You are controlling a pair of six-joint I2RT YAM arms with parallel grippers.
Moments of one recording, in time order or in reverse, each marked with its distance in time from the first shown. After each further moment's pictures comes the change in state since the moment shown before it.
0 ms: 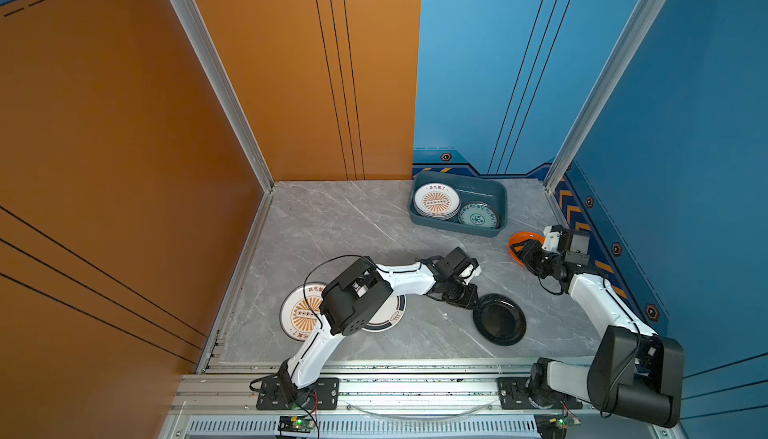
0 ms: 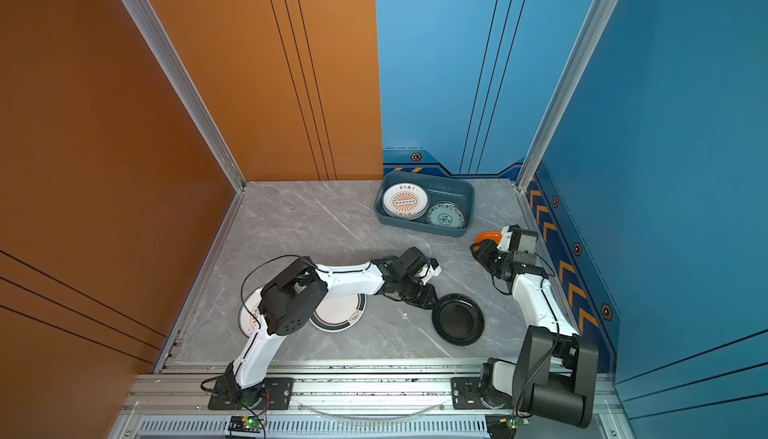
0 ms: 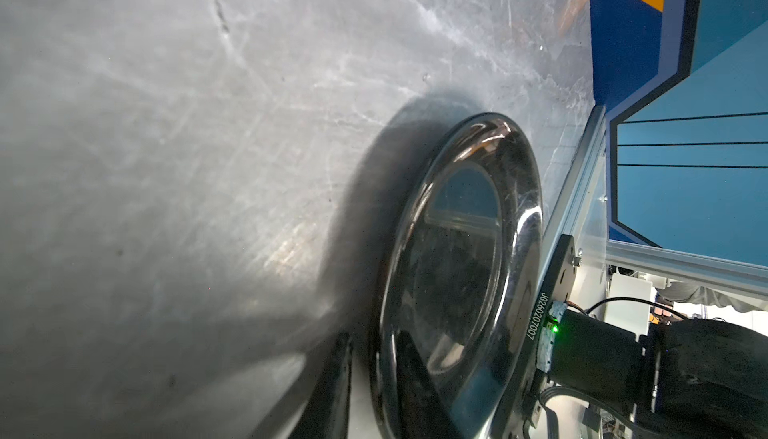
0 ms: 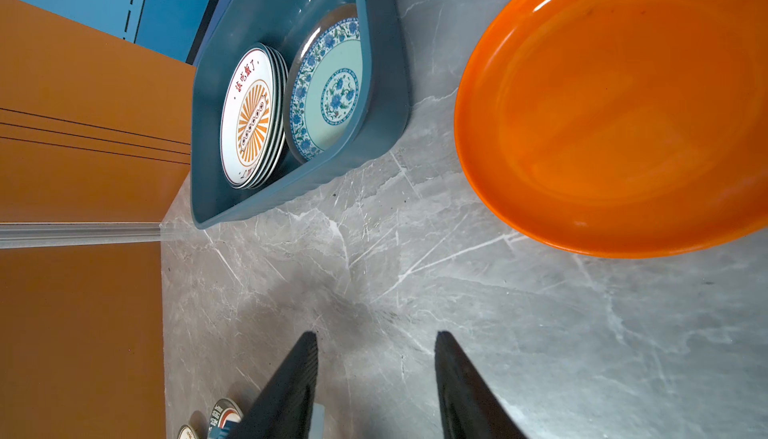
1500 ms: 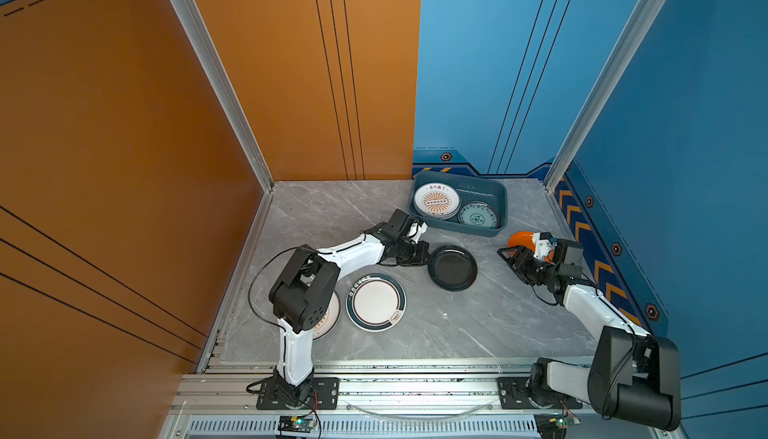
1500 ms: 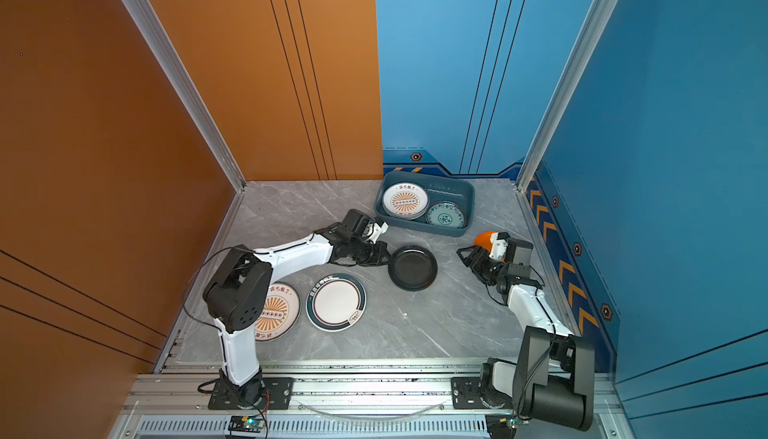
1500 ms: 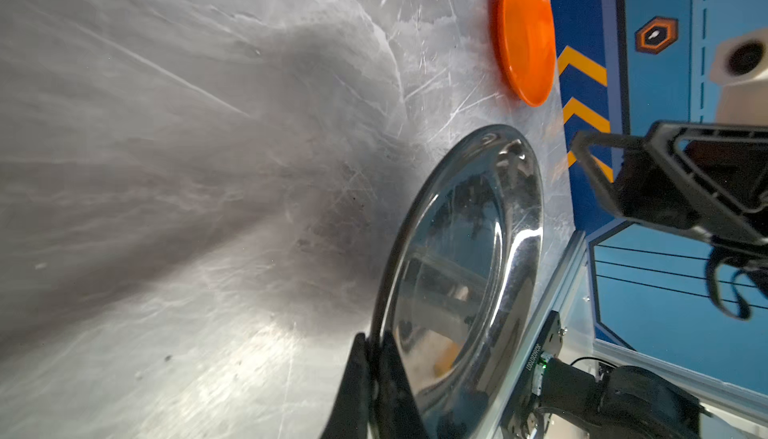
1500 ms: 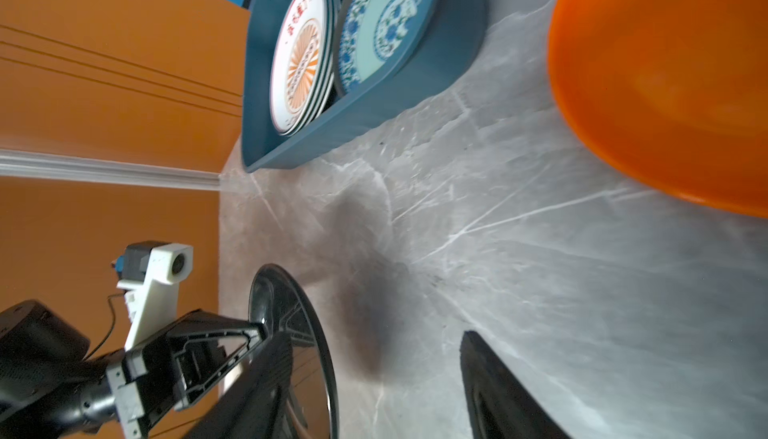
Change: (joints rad) left arm 0.372 -0.306 -0.193 -0.067 -0.003 0.075; right arm 0.037 -0.014 -0.152 0.215 -0.226 0.040
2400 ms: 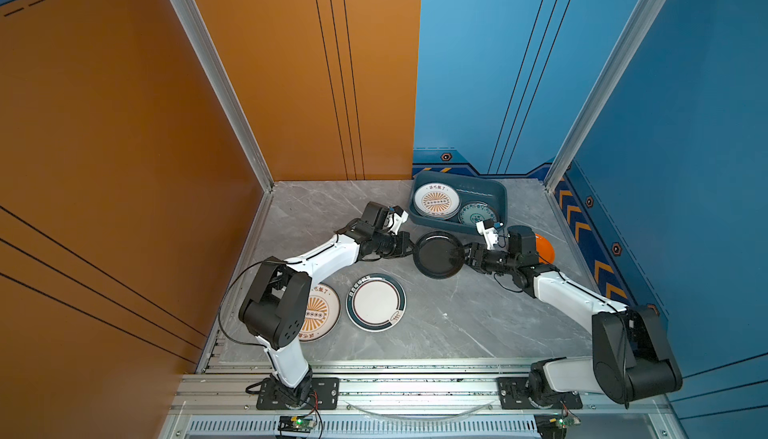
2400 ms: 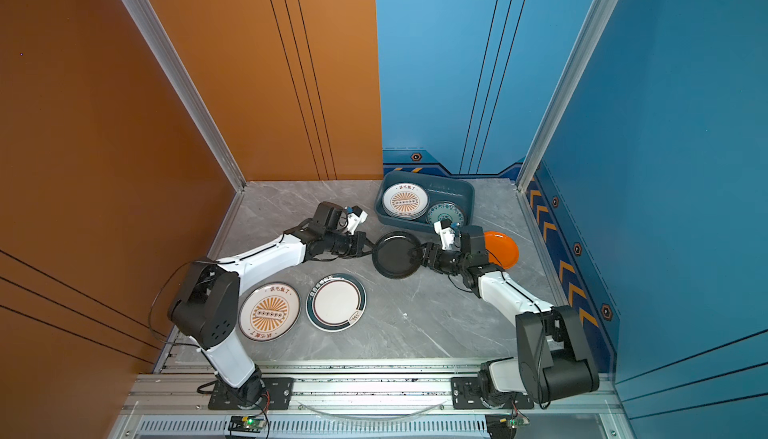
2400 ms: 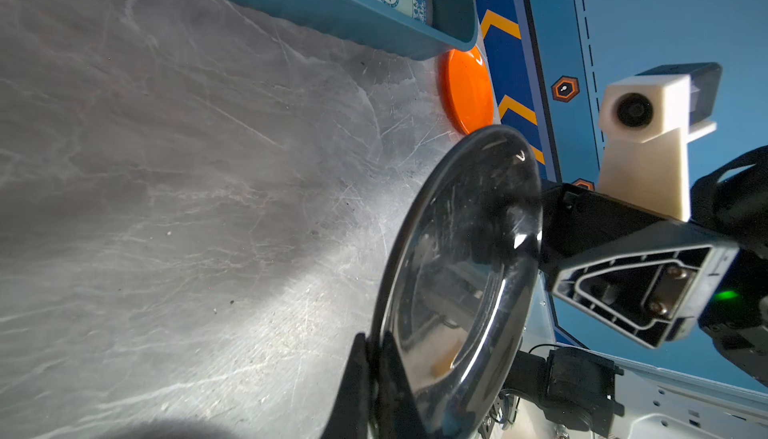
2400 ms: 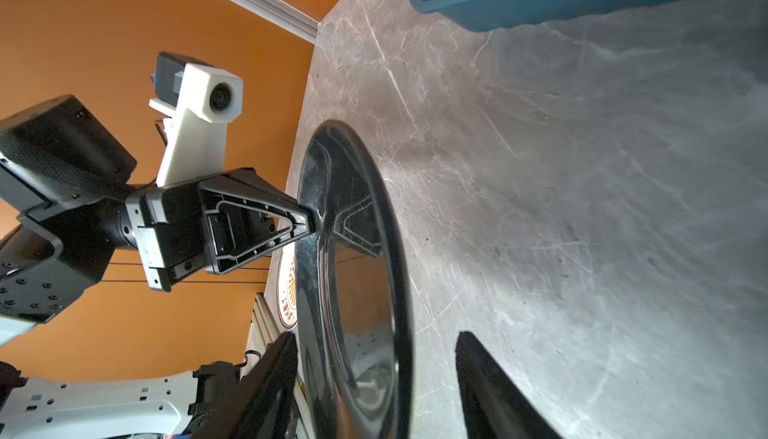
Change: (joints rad) left arm 0.113 -0.171 -0.119 0.054 0.084 0.006; right arm 0.401 0.134 0.110 0.137 -0.087 0.022
